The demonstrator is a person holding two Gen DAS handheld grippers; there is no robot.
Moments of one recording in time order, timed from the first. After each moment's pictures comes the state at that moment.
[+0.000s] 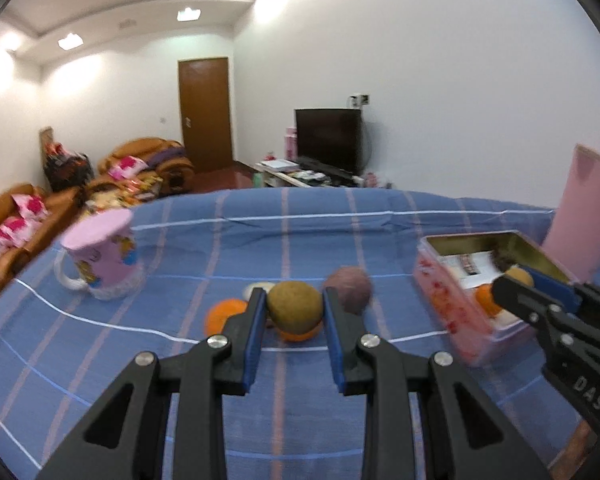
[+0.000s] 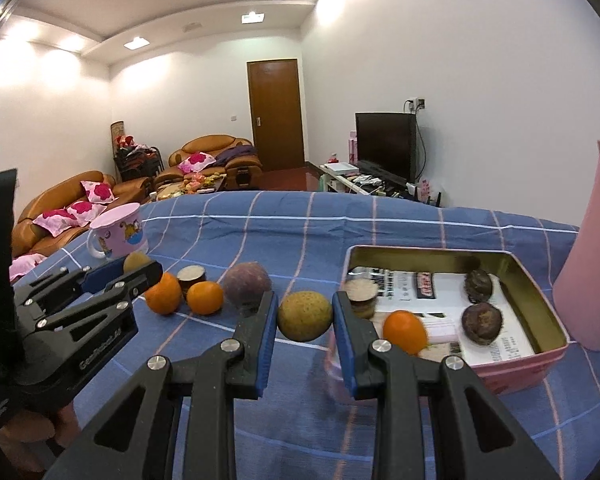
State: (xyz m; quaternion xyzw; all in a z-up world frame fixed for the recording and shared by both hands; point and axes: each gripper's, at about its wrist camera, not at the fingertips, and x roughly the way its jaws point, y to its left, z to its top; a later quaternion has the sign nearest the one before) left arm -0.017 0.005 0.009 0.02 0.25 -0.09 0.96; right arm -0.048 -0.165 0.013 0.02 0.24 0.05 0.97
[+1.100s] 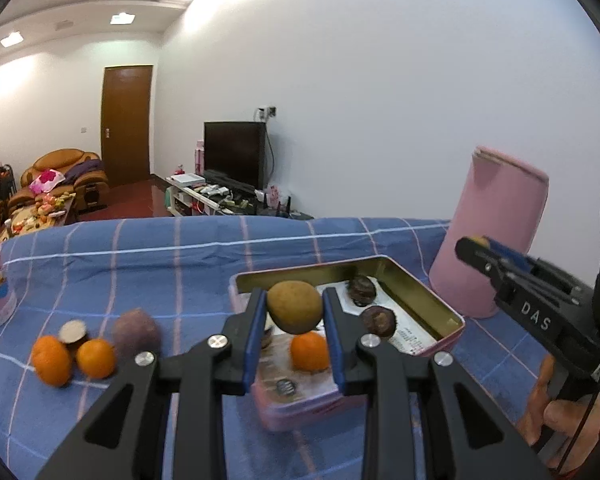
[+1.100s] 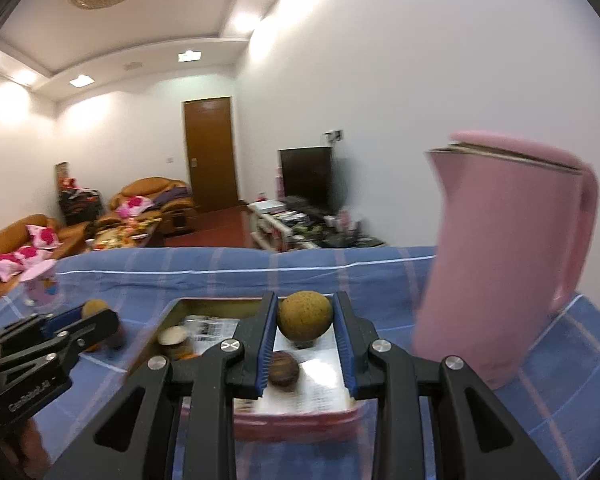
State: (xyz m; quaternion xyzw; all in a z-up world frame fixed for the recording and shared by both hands) left arm -0.021 -0.134 0.027 0.01 0.23 -0.24 0.94; right arm -0.067 -0.315 0.034 0.04 0.17 -0.08 0.98
